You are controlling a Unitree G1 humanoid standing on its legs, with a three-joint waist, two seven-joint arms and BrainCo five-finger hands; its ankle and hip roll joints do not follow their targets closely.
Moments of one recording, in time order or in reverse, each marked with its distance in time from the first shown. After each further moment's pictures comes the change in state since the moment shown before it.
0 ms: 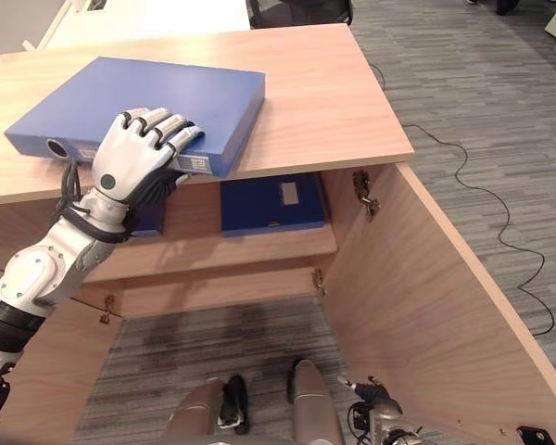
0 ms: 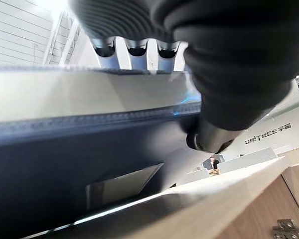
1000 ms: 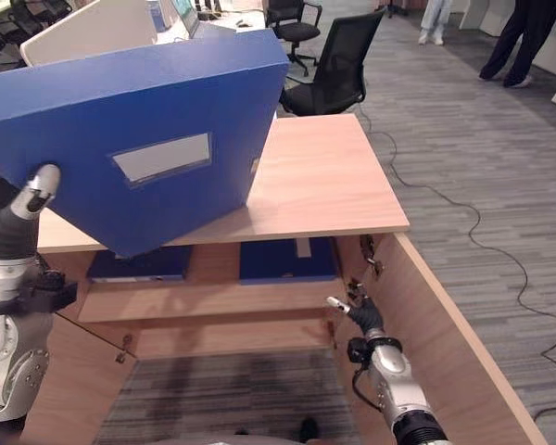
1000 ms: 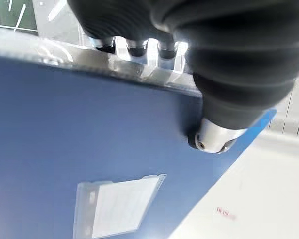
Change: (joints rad) left arm 0.587 -0.300 0.497 -0.450 -1.449 -0.231 -0.429; right arm 0.126 -0.125 -0.047 -0.820 0.091 -0.080 0.087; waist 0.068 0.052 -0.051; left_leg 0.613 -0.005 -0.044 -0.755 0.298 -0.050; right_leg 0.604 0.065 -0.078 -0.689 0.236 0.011
